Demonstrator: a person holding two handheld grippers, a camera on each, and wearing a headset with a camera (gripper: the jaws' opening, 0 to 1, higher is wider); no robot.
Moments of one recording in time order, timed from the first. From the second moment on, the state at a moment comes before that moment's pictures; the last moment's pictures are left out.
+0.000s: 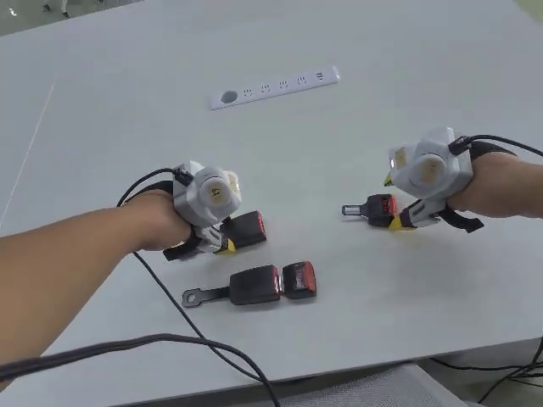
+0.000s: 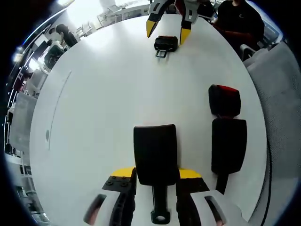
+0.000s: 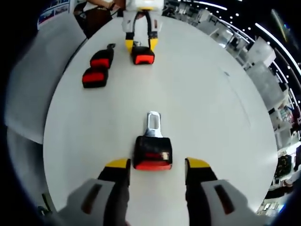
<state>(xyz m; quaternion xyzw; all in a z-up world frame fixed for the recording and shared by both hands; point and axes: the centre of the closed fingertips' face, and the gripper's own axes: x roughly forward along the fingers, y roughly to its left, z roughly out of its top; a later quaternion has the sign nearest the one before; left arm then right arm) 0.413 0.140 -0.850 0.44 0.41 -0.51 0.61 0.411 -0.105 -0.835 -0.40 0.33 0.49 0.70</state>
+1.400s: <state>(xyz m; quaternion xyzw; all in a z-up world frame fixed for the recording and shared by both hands) 0.310 0.237 -0.760 0.20 0.29 -0.35 0.87 0.292 -0.103 -0.776 -0.19 0.27 0.38 0.86</state>
